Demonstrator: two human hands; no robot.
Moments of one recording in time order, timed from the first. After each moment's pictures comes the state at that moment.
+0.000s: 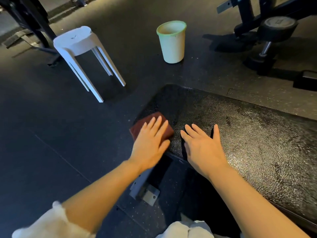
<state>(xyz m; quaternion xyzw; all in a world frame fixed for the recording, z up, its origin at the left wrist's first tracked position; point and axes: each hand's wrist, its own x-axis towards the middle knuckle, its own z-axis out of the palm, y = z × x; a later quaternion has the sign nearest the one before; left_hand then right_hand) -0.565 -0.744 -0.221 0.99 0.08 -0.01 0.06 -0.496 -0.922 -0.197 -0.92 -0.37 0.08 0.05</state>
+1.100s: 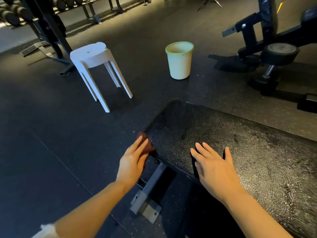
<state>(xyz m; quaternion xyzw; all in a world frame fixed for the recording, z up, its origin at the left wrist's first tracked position) -0.615 -0.698 -0.242 0.94 0.18 0.18 0.22 -0.503 -0.935 -0.191 -0.92 -0.35 0.11 0.09</state>
